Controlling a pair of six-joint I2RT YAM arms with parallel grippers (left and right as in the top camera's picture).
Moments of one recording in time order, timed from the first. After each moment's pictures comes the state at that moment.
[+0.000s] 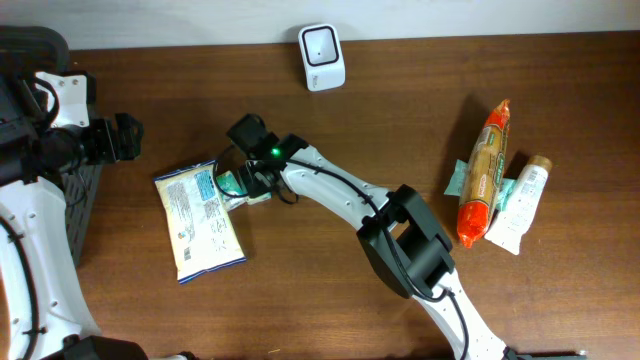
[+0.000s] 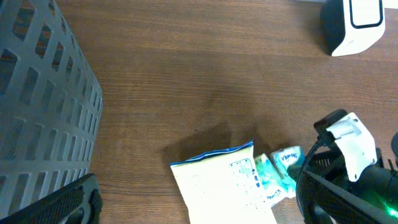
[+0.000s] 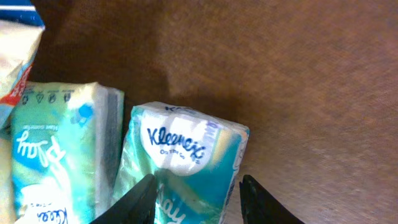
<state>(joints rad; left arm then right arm) 0.40 1.54 1.55 -0.92 0.34 0.25 0.77 2.41 1.98 -0.72 -0.05 0.34</state>
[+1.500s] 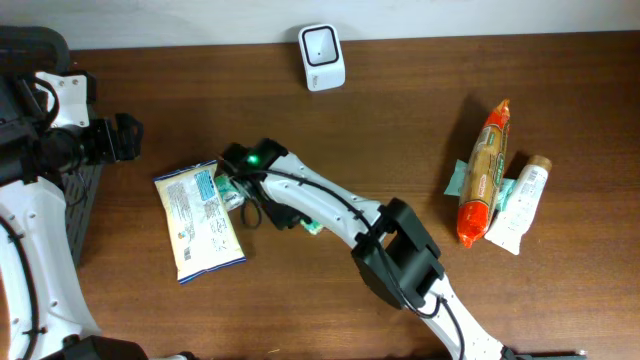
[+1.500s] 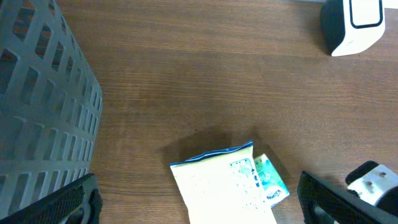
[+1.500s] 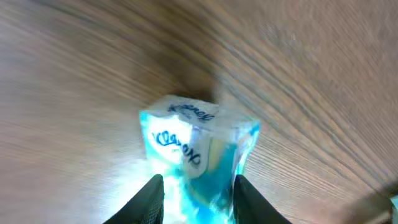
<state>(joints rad) 0.40 1.54 1.55 -0.92 0.34 0.25 0.86 2.43 2.15 -1.41 0.24 0.27</state>
